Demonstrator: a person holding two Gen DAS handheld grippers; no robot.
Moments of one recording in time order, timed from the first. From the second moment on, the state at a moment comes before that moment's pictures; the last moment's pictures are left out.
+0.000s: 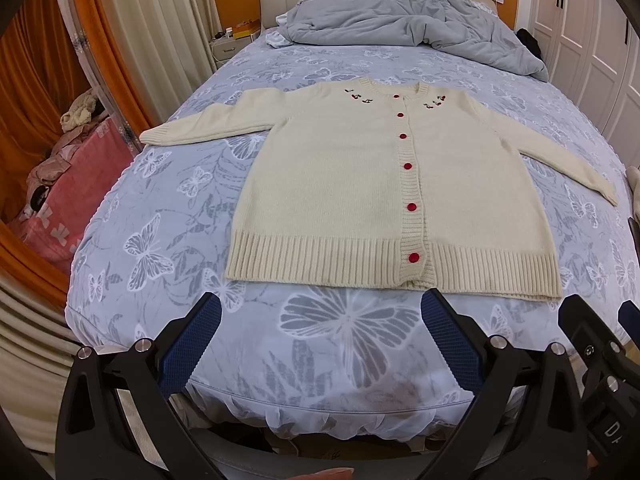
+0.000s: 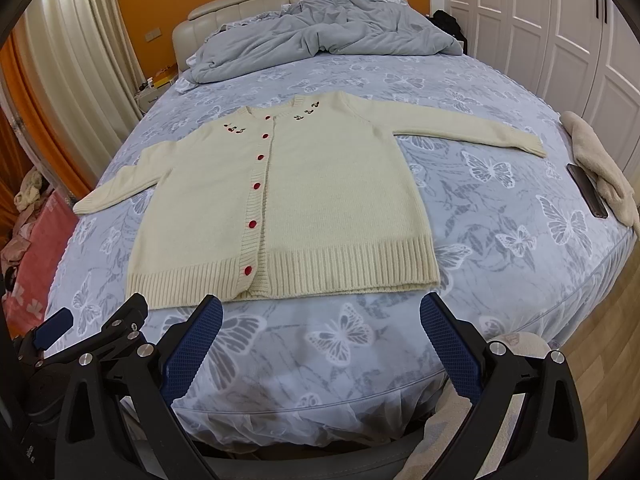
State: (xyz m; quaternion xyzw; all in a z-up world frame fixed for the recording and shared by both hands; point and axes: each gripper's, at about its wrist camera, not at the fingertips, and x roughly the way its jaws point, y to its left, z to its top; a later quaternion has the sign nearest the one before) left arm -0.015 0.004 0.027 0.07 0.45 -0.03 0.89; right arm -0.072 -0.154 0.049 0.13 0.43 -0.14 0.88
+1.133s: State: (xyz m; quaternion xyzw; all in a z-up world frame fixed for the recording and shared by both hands) left arm 0.011 -0.007 0.004 0.08 0.46 -0.04 0.88; right arm -0.040 -0.170 0.017 0.14 0.46 -0.10 0.87
